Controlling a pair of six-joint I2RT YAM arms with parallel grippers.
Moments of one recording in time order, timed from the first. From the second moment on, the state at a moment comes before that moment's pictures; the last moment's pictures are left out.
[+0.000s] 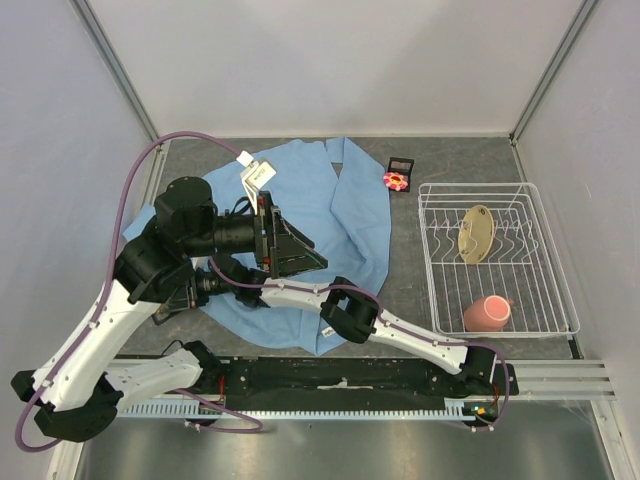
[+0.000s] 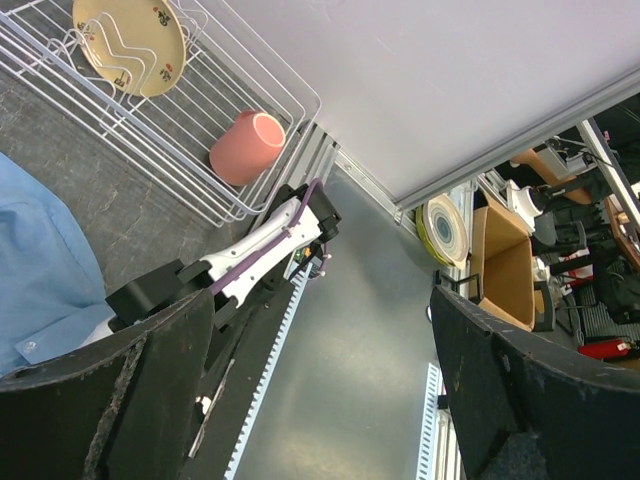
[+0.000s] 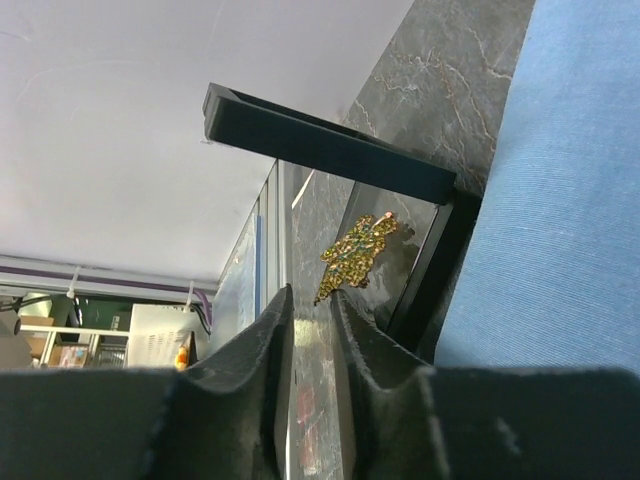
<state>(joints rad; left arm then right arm) -0.72 0.98 1.37 -0.59 0.63 -0.57 1.19 3.05 2.62 0.31 -0.50 1.08</state>
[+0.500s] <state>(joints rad) -0.73 1.00 1.41 -0.60 0.63 -0.57 1.14 2.87 2.38 0.27 -0.54 0.98</state>
